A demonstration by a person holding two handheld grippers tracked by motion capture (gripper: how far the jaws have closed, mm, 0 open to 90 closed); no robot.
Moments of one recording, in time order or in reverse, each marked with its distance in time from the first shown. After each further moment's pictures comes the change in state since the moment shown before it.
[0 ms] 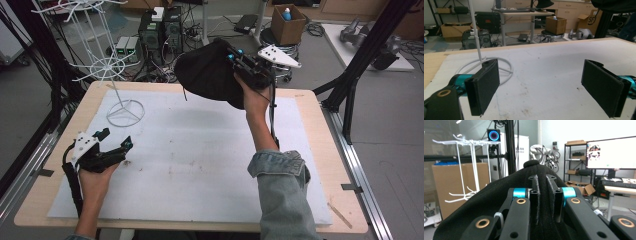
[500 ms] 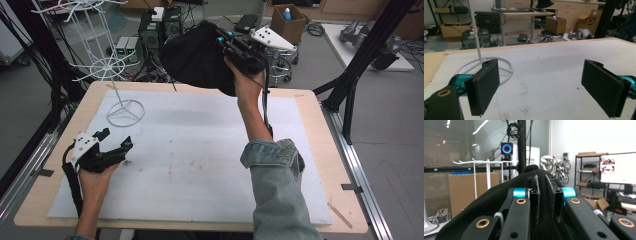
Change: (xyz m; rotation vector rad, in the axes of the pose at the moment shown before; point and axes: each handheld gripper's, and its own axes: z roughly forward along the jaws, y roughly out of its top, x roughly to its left) left arm 0.001 0.000 0.000 -0.002 0.000 -0.002; right arm 0.015 0.034 0.025 -0.082 0.091 -0.009
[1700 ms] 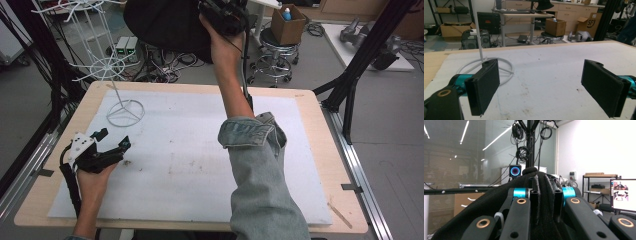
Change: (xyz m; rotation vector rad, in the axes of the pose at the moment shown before) left arm 0.004 0.000 -0.003 -0.010 0.000 -0.019; right arm 0.031 0.070 0.063 -0.137 0.057 -0.025
